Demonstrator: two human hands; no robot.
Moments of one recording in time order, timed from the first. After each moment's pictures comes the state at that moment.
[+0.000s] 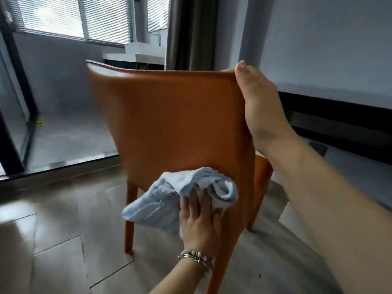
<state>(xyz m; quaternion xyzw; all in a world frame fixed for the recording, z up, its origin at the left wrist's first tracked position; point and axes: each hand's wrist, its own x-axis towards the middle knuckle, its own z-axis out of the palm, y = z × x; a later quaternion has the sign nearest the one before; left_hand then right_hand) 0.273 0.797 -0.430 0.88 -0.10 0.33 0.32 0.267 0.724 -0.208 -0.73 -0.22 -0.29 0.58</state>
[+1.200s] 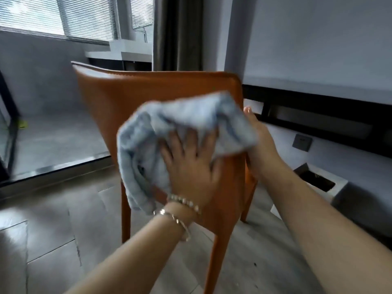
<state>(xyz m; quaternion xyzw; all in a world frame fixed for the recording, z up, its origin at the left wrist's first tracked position) 0.287 0.811 -0.325 0.80 -0.16 0.55 0.19 0.280 0.692 -0.262 -0.68 -0.04 -0.19 0.71</state>
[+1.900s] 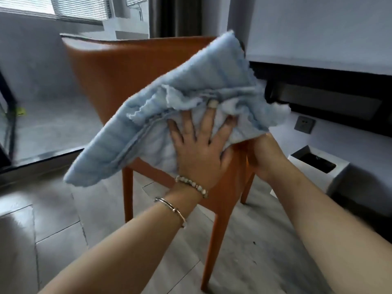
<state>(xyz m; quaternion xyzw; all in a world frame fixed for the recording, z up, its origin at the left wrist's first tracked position) 0.300 0.795 -0.347 0.76 -0.23 0.58 0.17 0.274 0.668 -0.315 -0.62 0.00 -0.14 0.77</state>
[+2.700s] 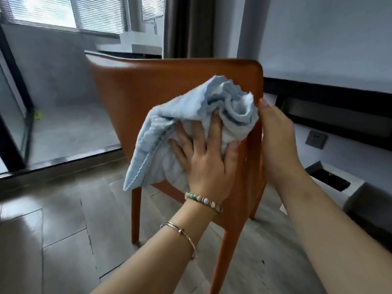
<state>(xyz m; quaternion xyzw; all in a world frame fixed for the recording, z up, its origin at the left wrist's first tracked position) 0.276 0.803 -0.330 0.79 -0.16 0.45 0.39 0.256 0.711 -0.267 -0.68 -0.09 -0.33 0.65</state>
